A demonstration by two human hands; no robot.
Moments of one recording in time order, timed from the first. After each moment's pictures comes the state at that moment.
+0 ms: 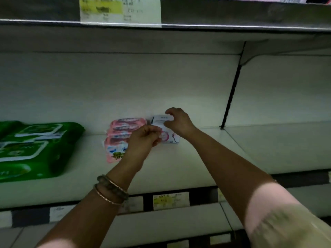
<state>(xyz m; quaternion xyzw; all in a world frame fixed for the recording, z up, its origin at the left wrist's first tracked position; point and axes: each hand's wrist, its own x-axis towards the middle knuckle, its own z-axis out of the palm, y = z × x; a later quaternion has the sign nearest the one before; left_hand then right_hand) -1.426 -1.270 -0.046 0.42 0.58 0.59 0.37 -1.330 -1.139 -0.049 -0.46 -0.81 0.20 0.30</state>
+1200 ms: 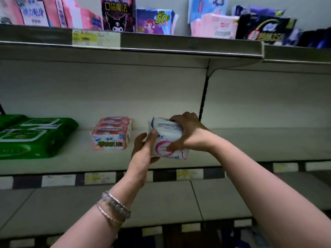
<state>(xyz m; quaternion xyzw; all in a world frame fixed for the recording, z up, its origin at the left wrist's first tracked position) -1.302 -1.363 -0.043 0.36 0.50 0.66 0.42 -1.170 -1.274 0.009 -0.38 -0.89 0.12 0.20</state>
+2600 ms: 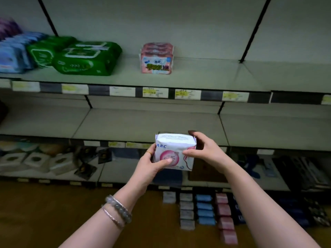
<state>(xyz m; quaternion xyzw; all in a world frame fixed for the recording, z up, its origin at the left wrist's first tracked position) -1.359 -1.586 -0.198 0.34 0.60 0.53 0.50 -1.199 -1.468 -0.185 -0.43 -0.70 0.54 0.19</state>
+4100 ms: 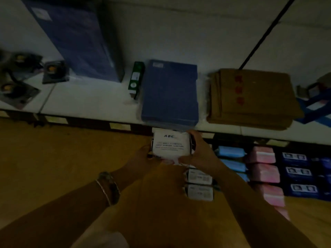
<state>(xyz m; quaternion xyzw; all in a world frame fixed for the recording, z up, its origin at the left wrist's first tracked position) -1.381 -1.524 -0.801 0.37 0.72 0.25 0.53 -1.215 -1.428 -0.820 -0.47 -0.68 0.56 0.06</state>
